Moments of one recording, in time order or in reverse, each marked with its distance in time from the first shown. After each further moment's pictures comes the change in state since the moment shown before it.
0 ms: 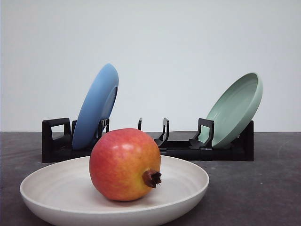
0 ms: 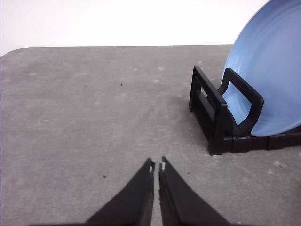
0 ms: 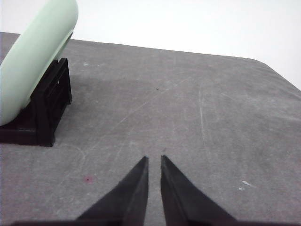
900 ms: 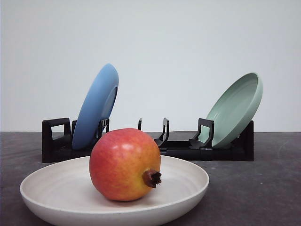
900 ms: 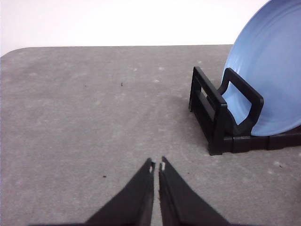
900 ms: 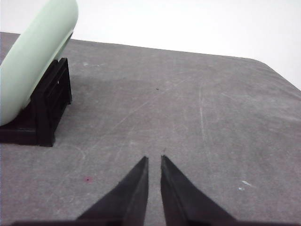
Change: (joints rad) left_arx 0.000 0.000 0.000 0.000 0.000 0.000; right_arx 0.000 0.000 0.000 0.000 0.000 0.000
